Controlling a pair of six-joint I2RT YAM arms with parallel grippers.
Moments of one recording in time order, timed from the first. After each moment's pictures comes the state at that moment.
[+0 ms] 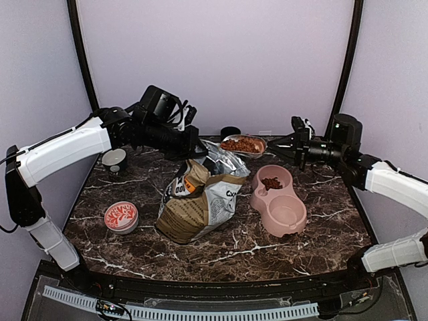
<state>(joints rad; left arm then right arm) -0.81 1.61 1.59 -0.65 0.17 -0.66 0.46 1.17 0.84 0.19 -0.81 1.21</state>
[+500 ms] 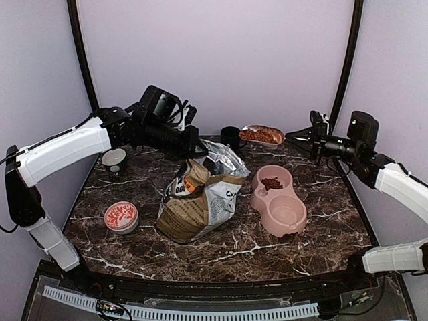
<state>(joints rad) -0.81 1.61 1.59 -0.65 0.17 -0.66 0.29 1.09 0.84 0.14 -0.89 1.19</state>
